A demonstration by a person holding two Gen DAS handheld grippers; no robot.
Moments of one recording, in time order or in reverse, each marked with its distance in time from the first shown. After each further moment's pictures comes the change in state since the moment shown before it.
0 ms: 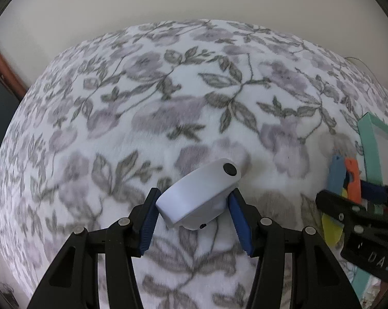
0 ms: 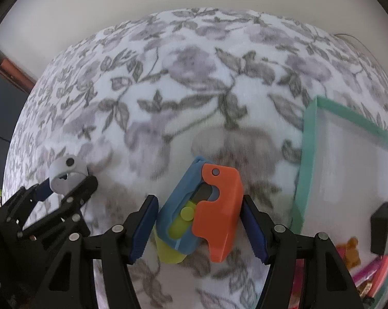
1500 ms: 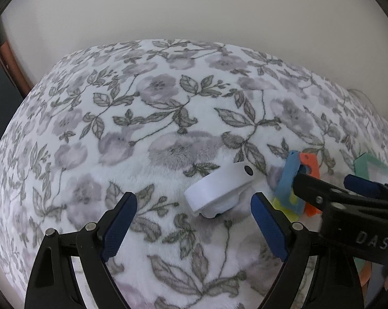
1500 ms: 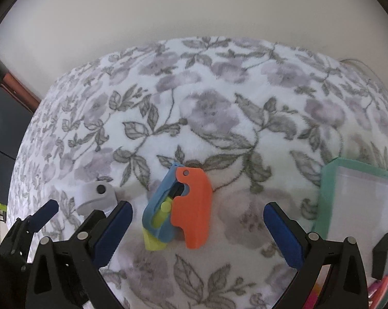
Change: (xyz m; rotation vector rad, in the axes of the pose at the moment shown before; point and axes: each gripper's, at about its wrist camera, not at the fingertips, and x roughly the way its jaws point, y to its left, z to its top) left arm -0.004 0.019 0.026 -0.067 -0.087 -0.037; right arm 0.012 0.029 0.061 0.037 -0.087 0.025
